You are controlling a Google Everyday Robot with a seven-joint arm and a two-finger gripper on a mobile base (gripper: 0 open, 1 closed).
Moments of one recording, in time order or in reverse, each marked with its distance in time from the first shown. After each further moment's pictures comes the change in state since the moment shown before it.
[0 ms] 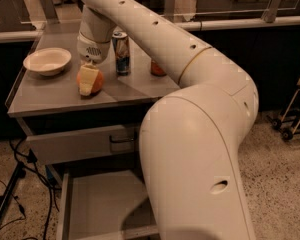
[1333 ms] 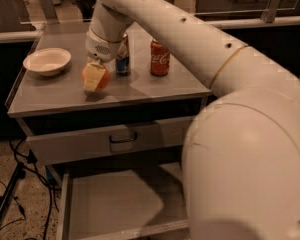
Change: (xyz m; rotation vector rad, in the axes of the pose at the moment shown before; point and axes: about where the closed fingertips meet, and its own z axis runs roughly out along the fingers) arm 0.005 0.021 -0.031 0.080 -0.071 0.055
